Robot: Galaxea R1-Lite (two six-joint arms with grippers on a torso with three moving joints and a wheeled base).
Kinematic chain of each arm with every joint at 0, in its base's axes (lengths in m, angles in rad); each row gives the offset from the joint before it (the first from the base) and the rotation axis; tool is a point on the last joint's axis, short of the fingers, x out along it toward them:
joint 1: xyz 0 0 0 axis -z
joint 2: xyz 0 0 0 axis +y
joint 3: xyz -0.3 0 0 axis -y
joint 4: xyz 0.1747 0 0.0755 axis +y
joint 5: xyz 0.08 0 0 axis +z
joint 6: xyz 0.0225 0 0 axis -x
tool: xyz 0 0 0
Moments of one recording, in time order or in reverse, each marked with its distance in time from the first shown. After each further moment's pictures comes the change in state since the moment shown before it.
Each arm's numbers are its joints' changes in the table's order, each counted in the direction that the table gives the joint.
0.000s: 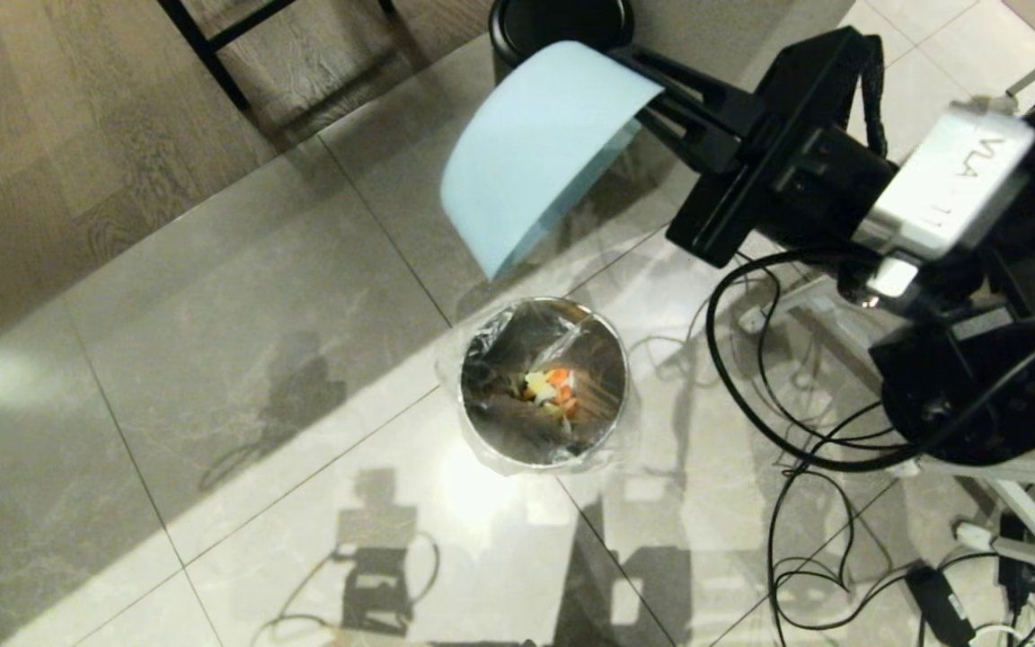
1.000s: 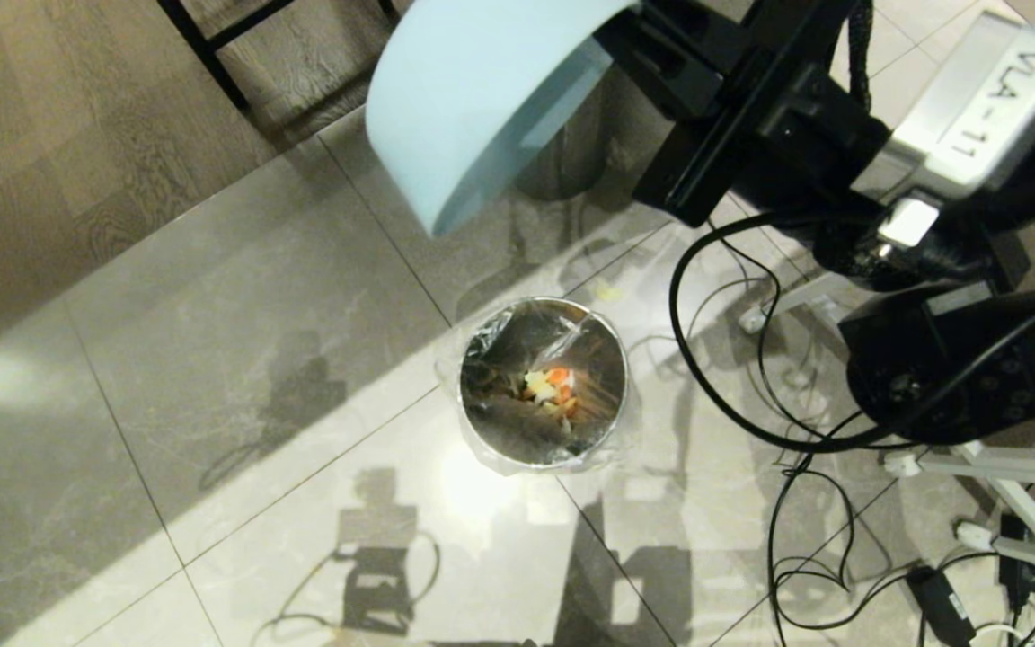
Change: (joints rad) left arm 0.000 0.000 0.000 0.000 0.000 0.000; right arm -0.092 0.029 0.118 0.000 -0.013 -0.046
